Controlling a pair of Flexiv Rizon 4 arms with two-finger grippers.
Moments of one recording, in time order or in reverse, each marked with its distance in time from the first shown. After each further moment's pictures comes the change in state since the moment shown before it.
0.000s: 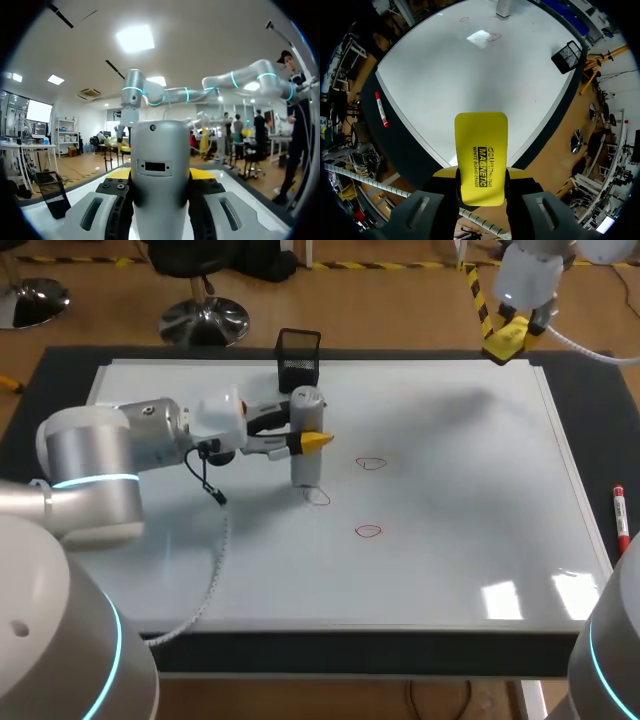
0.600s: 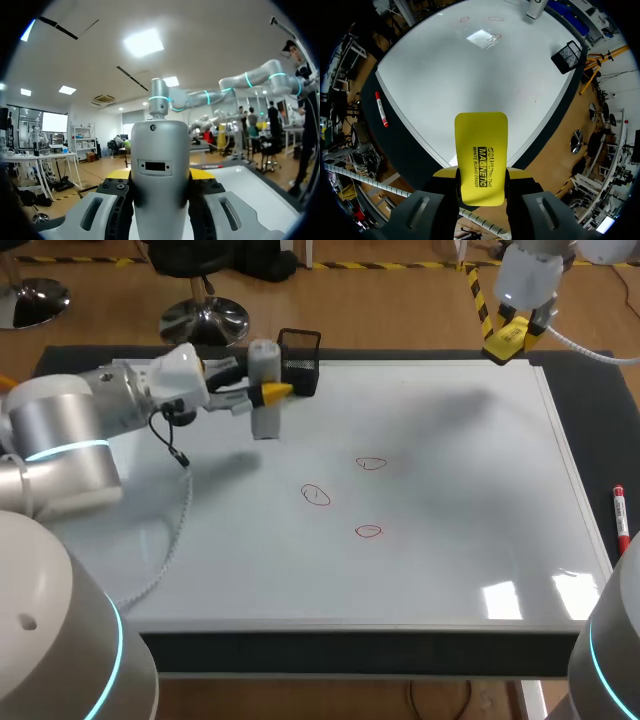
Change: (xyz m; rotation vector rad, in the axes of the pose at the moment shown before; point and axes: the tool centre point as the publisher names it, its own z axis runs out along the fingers) left arm -0.084 -0.036 -0.048 -0.009 -0.144 0.077; right arm 0.000 0.000 0.000 0.000 0.000 0.000
